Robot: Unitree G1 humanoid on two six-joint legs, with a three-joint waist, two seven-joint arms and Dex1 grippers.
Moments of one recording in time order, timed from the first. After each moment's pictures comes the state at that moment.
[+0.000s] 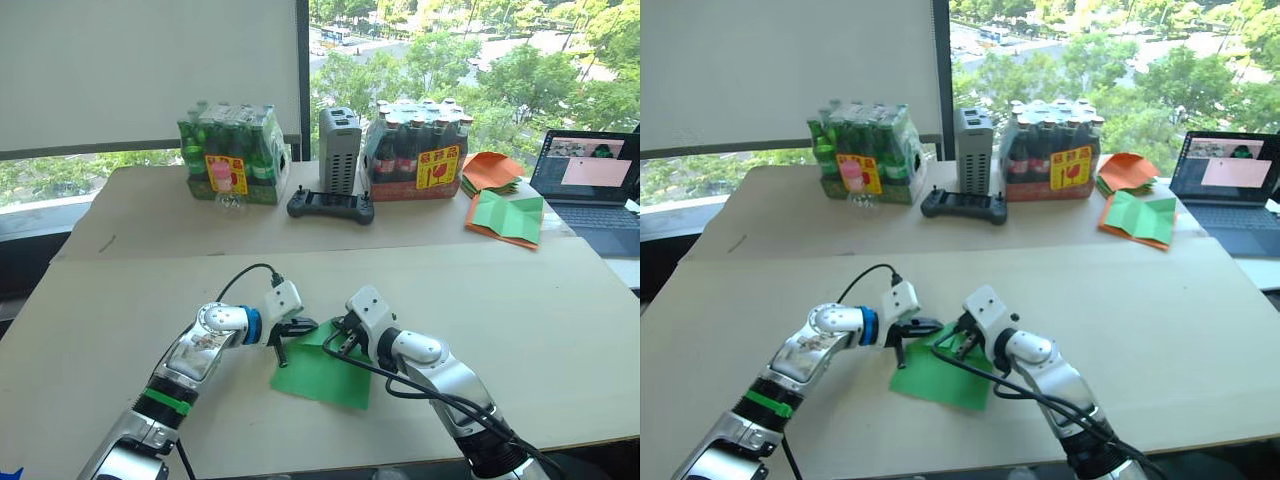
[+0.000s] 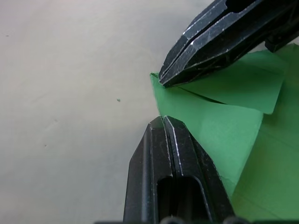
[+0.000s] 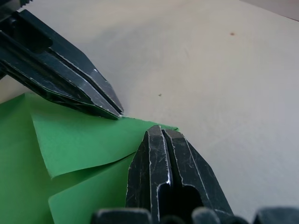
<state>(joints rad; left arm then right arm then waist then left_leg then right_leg) -0.46 0.51 -0.30 0.10 -0.12 0.36 -0.96 -0.32 -0.27 0.33 -0.22 0.06 0.68 0.43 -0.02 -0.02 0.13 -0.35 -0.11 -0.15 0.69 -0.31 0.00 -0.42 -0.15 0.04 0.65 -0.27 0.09</state>
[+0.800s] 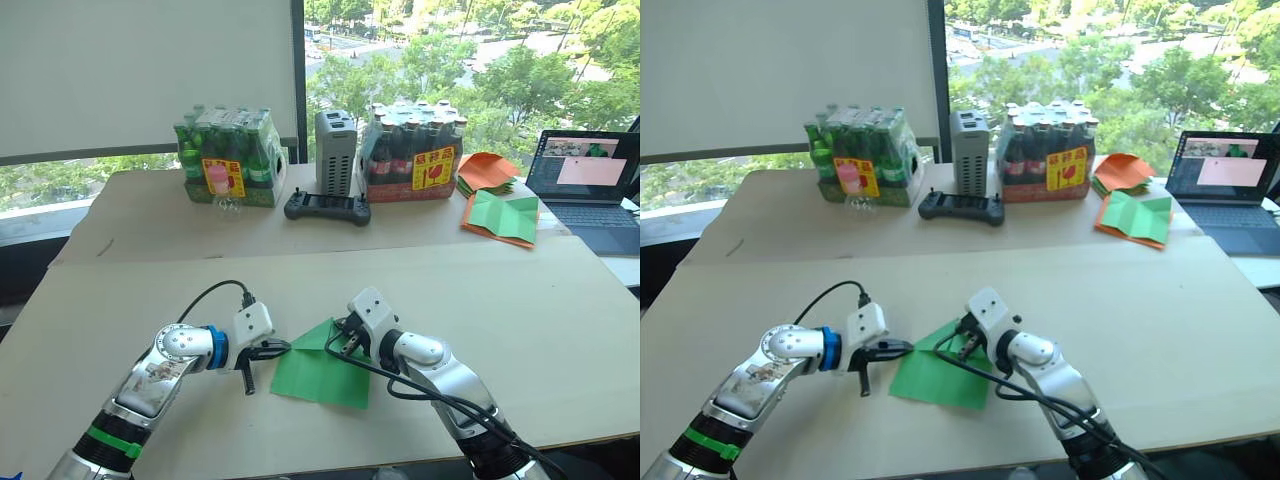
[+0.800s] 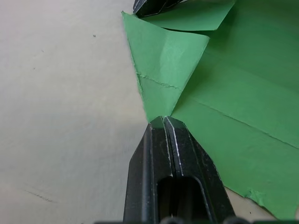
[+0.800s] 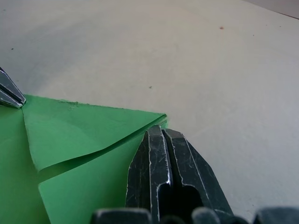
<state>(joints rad) -0.26 0.68 -0.22 -0.14 -0.16 0.42 -0.99 -0.31 -0.28 0.32 -0.22 0.06 0.69 0.43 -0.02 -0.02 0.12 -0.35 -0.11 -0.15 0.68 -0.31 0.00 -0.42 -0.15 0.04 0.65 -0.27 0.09</state>
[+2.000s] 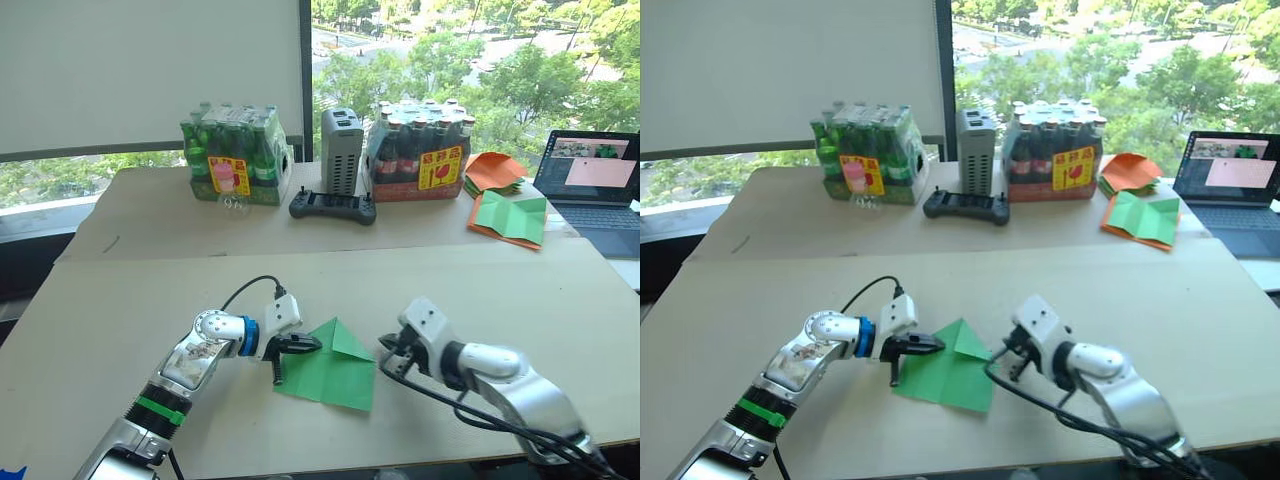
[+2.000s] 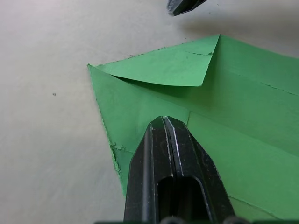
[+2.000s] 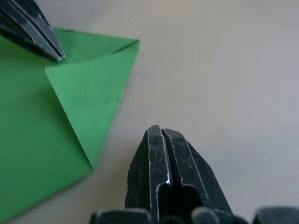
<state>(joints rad) -0.43 0.52 -0.31 0.08 -0.16 0.32 -1.08 -0.13 -0.62 0.14 -0.54 0.20 0.88 0.63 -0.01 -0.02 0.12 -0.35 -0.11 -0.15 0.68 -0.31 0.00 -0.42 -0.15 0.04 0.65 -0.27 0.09</state>
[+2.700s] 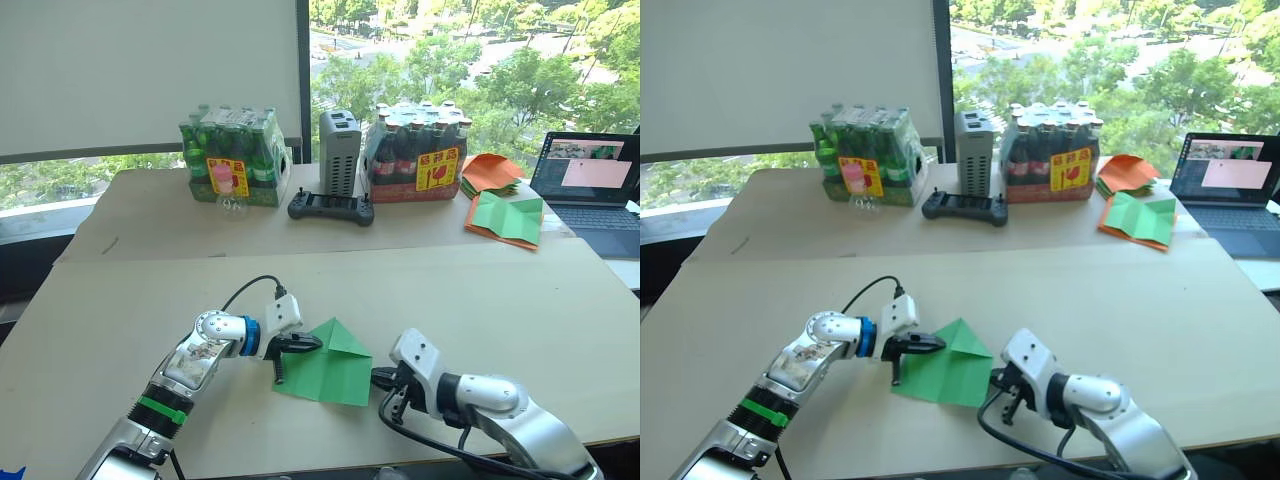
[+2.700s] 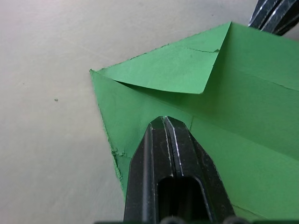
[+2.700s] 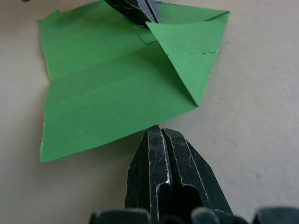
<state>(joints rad) -0.44 0.51 -0.31 0.09 -0.16 0.31 -1.07 -0.01 -0.58 0.24 -0.58 0.24 0.74 0.67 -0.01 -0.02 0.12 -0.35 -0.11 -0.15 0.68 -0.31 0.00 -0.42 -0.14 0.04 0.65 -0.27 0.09</state>
